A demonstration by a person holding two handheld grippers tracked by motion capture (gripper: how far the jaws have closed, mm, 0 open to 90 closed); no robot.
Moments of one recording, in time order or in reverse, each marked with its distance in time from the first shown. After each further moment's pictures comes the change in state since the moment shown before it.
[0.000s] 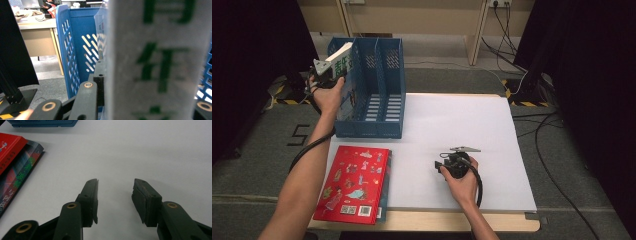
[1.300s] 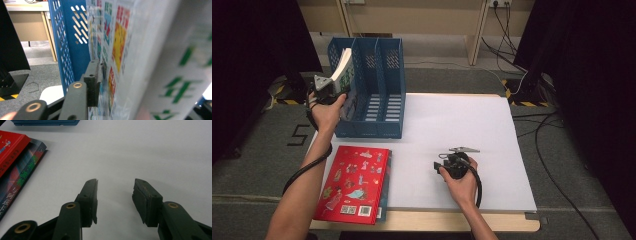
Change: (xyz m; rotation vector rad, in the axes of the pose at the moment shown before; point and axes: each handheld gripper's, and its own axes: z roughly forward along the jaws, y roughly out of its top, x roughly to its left) left arm -0.015 -0.029 -0.038 0.081 -0.044 -0.052; right arm 0.004 -0.001 -0.002 0.009 0.003 -0.006
